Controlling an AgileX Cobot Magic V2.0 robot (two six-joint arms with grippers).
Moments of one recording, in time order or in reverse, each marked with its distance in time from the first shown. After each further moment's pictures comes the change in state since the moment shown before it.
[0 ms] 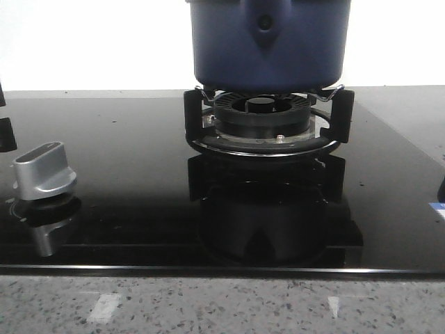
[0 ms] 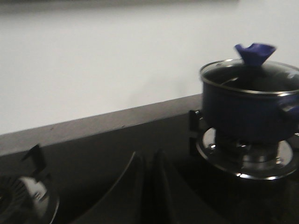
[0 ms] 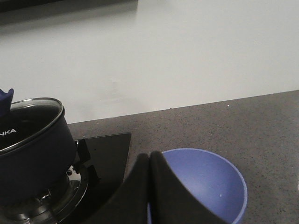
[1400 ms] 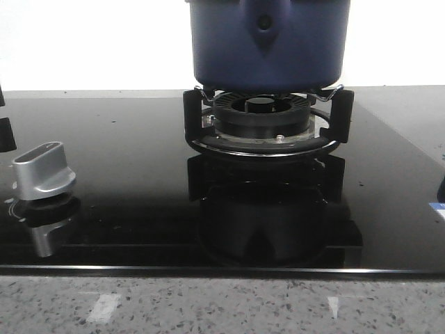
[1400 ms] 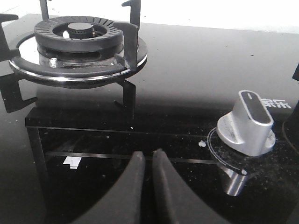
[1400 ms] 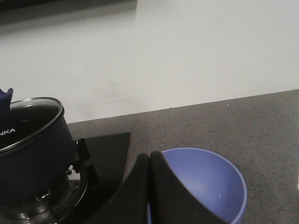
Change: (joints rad) left arm 0.218 -0.405 0.459 0.436 0.042 -0.550; right arm 0.000 0.000 0.000 0.002 0.002 0.000
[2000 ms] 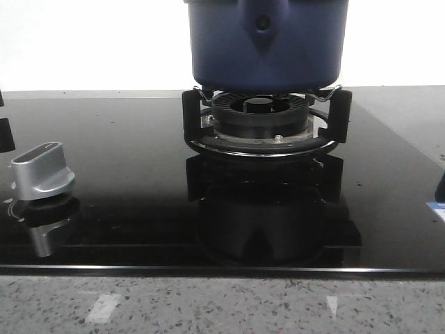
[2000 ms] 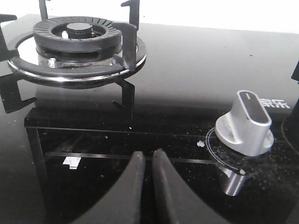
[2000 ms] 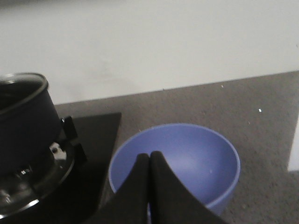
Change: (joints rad) left arm 0.000 0.000 0.000 0.000 0.000 0.000; right arm -0.016 -0.008 0.100 -0.014 -0.025 0.000
